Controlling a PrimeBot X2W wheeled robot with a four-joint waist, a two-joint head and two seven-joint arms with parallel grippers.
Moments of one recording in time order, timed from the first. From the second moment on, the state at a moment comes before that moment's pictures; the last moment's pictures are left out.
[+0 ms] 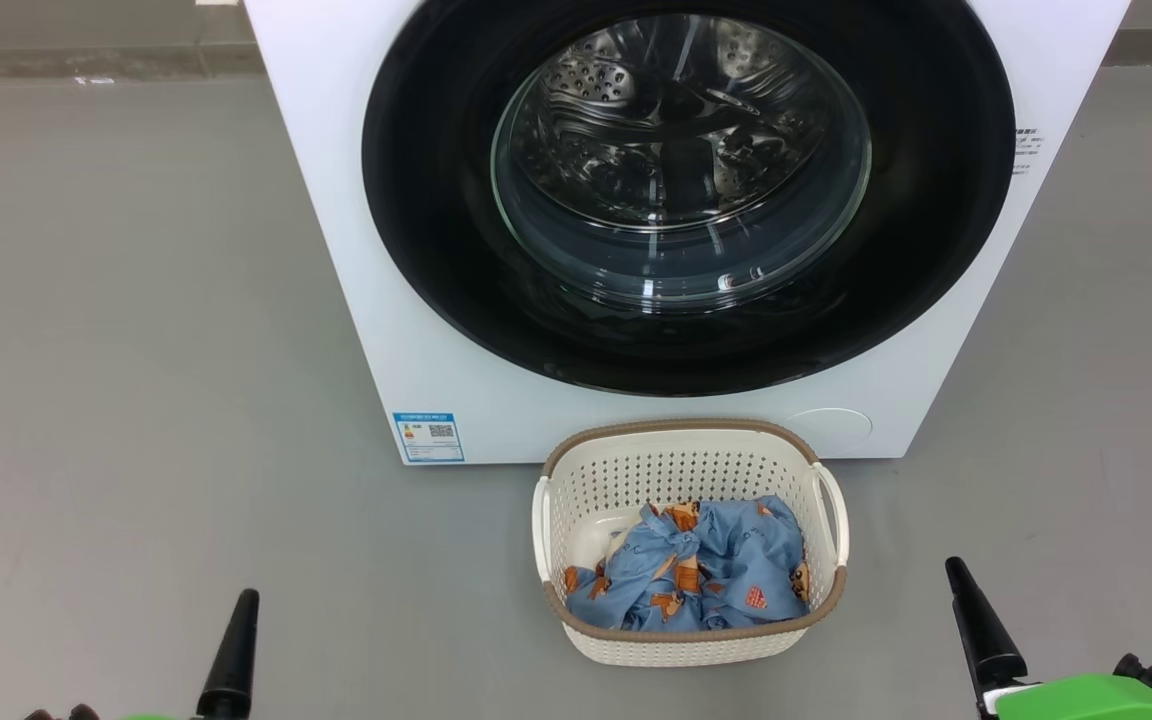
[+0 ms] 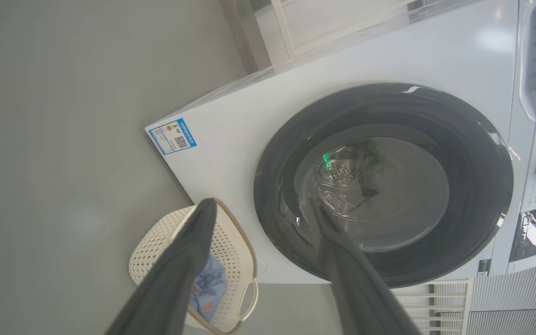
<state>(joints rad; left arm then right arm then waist) 0.00 0.03 0.03 0.27 -1.30 -0.13 0.01 -0.02 -0.06 -0.06 0.35 1.34 0.13 0.01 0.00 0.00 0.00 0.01</state>
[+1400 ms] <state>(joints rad) 0.02 0.06 -0.03 0.23 -0.75 -0.13 -0.12 -0.06 -0.10 0.01 0.40 0.79 0.13 -0.11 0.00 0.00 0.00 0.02</state>
